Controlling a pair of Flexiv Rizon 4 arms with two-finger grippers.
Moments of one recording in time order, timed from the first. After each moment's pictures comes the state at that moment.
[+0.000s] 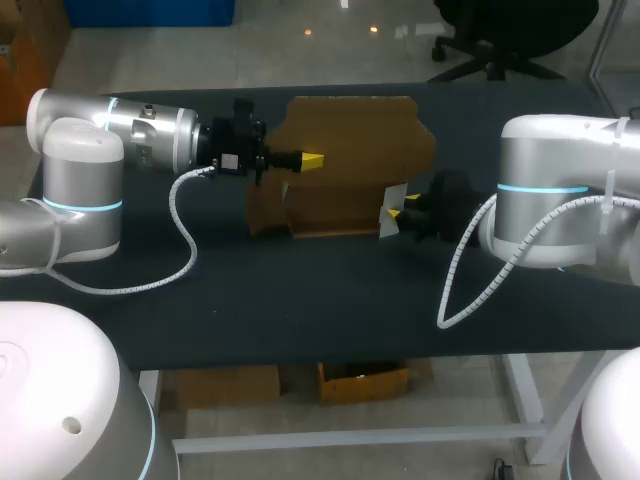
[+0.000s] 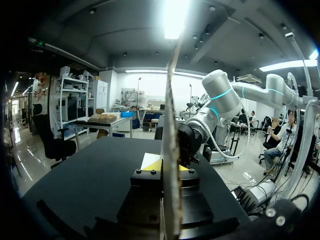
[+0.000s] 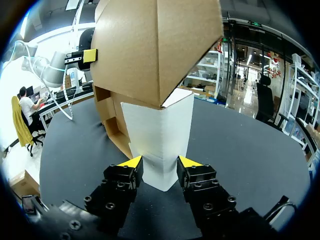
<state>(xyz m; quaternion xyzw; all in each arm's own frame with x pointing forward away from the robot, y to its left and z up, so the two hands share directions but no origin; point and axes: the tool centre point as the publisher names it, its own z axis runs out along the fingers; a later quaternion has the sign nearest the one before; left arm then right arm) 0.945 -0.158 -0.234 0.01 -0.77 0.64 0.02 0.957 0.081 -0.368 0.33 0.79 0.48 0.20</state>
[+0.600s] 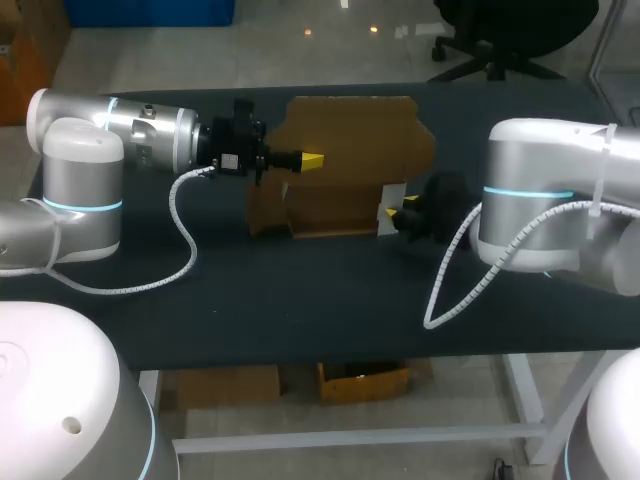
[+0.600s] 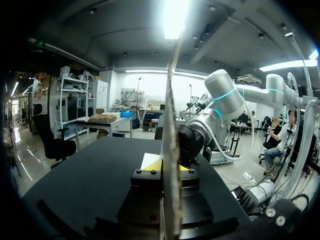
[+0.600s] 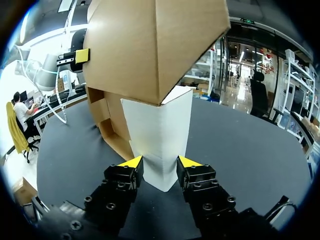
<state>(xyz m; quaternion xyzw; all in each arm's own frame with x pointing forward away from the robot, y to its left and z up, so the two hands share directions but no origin) 0.945 -0.158 -0.234 0.01 -0.77 0.64 0.02 0.959 0.084 -0.372 0.36 0.77 0.48 0.21</state>
